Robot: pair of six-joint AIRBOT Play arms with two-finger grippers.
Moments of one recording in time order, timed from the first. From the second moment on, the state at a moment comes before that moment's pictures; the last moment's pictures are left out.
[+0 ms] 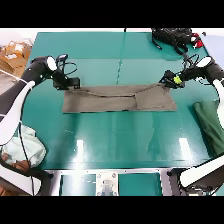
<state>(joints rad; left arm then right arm) -0.14 -1.72 1.54 1.38 -1.05 -1.64 -0.23 -1.81 1.61 -1.11 1.13 1.53</state>
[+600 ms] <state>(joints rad) 0.04 -1.76 1.78 1.26 -1.23 -1.74 -0.46 -1.94 1.70 -1.03 1.41 1.25</state>
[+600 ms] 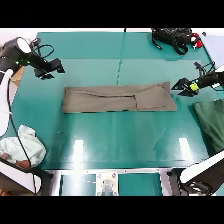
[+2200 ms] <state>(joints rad) -0.63 -2.07 1.79 0.79 -0.83 -1.51 -0.20 -1.53 1.76 -0.81 1.70 1.27</state>
